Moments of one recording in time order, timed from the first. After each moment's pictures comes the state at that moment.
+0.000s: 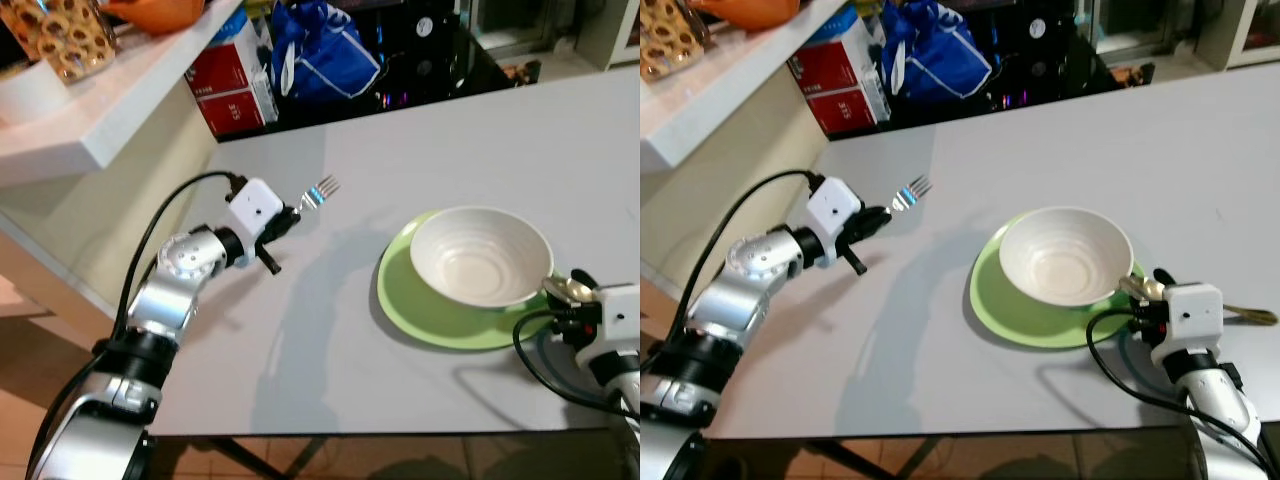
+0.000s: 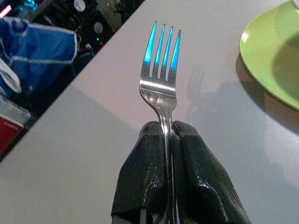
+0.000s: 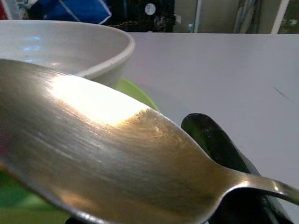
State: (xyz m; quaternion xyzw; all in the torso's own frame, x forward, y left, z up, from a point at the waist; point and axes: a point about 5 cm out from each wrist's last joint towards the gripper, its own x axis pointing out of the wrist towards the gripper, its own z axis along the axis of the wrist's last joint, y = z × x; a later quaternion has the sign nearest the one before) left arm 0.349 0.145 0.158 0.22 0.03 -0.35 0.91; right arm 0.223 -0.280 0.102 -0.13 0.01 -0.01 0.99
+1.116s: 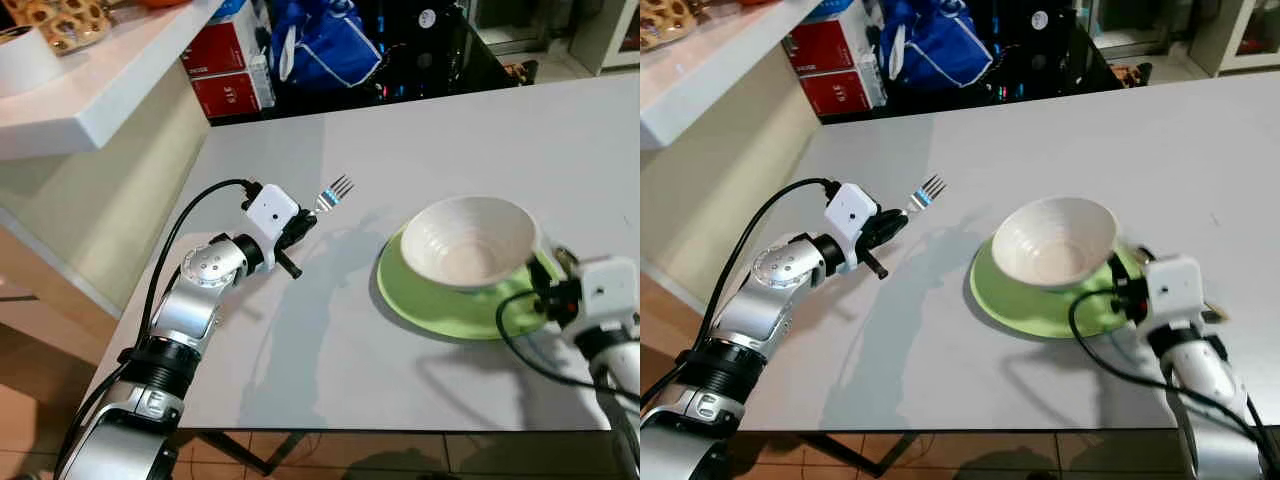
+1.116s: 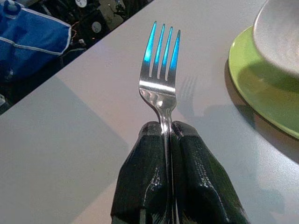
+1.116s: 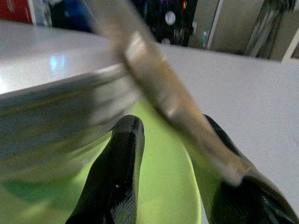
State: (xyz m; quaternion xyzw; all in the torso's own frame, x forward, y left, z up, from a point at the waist) left arm 0.344 0.122 0.144 0.17 0.02 -0.34 0.92; right arm 0.245 -0.259 0.133 -0.15 -0.01 0.03 0.99
